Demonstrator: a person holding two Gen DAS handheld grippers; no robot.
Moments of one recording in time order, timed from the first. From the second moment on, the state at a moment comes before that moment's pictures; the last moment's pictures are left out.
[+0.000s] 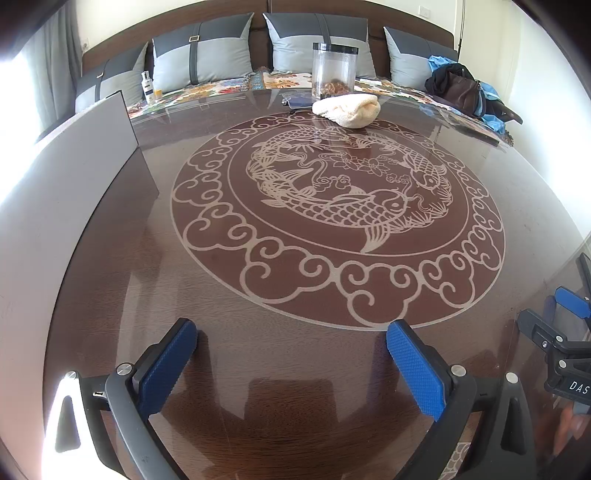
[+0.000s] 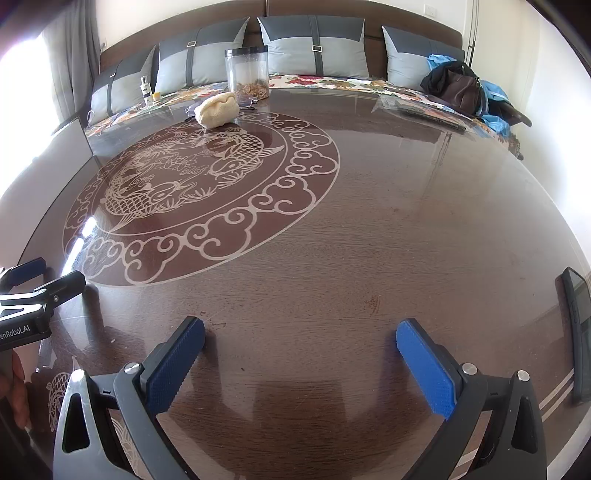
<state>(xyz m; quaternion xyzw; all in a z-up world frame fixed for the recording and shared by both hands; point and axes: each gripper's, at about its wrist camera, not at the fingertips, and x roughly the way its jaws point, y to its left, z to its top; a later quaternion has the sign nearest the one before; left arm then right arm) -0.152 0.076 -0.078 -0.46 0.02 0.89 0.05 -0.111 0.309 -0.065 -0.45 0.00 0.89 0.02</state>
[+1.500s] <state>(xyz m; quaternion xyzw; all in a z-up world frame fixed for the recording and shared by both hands) -0.153 0.075 -0.077 -0.47 0.03 0.88 0.06 -0.112 0.309 -0.065 -0.45 0.00 0.89 0.02</state>
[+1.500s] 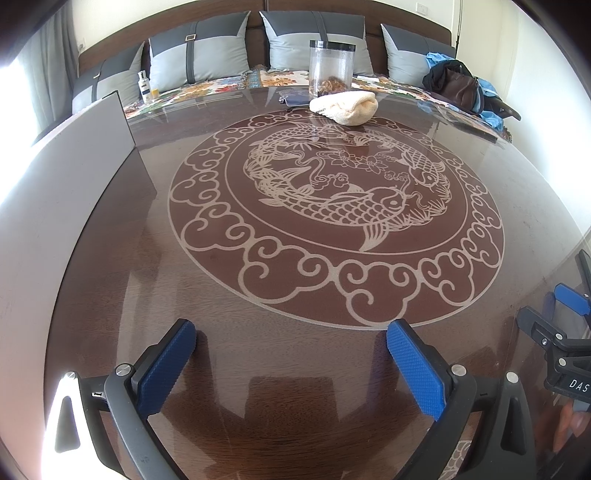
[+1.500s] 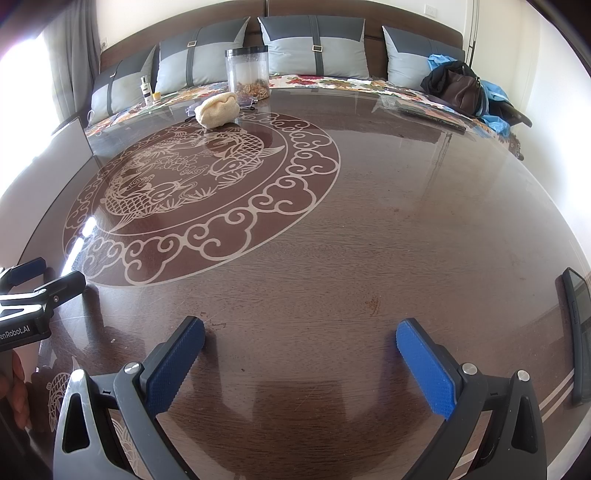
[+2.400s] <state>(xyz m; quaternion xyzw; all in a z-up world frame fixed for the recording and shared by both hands) -0.165 0.033 -0.077 -0.46 0.03 0.89 0.06 -0.414 0.205 -0.030 -0.45 -0.09 0.88 -0.14</state>
